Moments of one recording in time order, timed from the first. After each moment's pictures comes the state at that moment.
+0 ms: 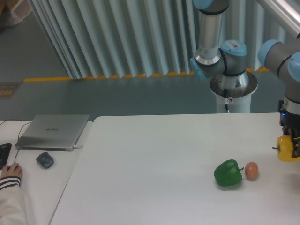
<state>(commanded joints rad) 2.62 -1.85 -1.50 -1.32 1.56 1.89</state>
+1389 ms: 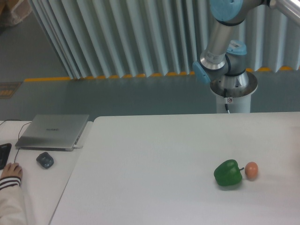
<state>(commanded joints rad) 2.78 -2.04 -1.42 -0.96 1.56 1.89</state>
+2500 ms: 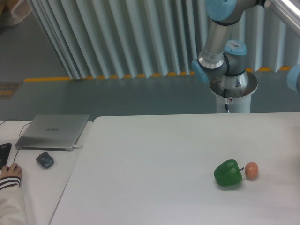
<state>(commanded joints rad) 2.63 -1.98 -1.52 -1.09 1.57 1.76</state>
